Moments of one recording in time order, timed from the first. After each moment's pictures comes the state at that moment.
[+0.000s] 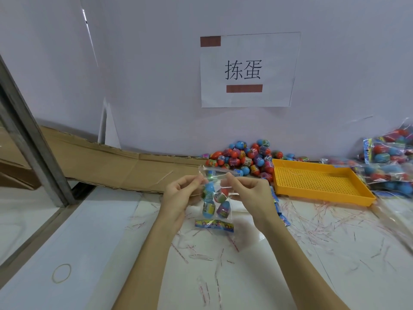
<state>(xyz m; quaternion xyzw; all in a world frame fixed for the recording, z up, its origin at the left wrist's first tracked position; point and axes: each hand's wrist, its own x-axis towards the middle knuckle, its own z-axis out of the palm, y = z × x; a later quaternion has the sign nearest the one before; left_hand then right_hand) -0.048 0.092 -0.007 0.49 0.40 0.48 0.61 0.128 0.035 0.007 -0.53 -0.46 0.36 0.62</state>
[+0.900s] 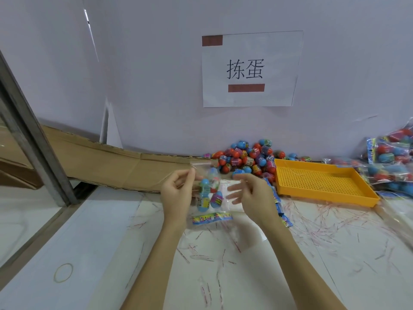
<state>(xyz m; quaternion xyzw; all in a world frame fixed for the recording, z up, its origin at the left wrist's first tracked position) -0.040 0.093 -0.014 0.49 0.41 0.62 0.45 0.133 0.035 0.003 -0.63 -0.51 0.25 0.53</state>
